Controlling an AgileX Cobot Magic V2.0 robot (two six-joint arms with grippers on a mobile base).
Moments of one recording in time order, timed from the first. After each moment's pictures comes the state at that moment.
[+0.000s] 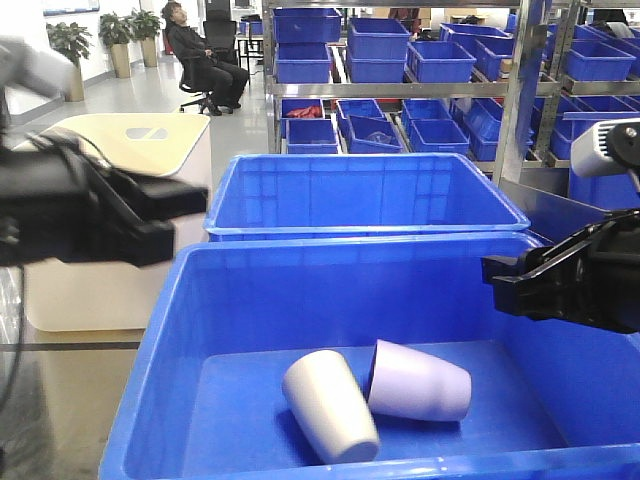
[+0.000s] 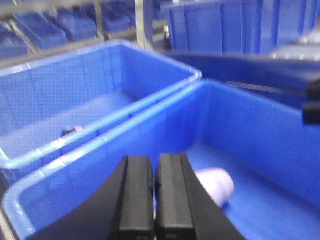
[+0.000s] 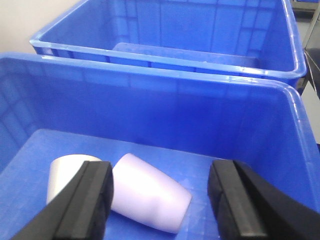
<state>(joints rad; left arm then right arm) -0.35 1.20 -1.32 -0.76 0.50 0.67 0.35 1.12 -1.17 -0.07 0.52 0.13</state>
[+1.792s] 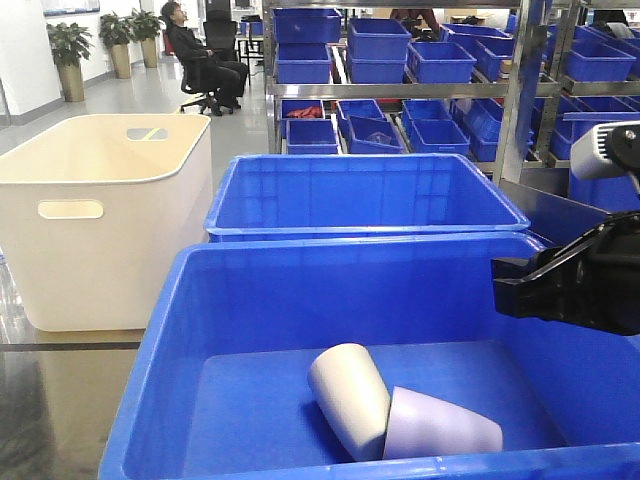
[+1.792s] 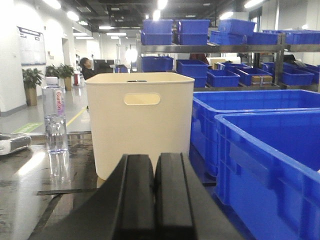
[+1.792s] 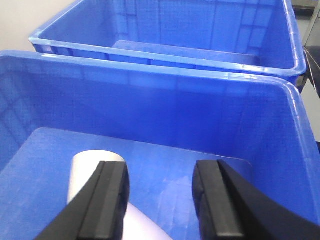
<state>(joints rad) -0.05 0.03 -0.37 0.11 0.26 -0.17 0.35 1.12 -1.17 -0.07 0.52 0.13</state>
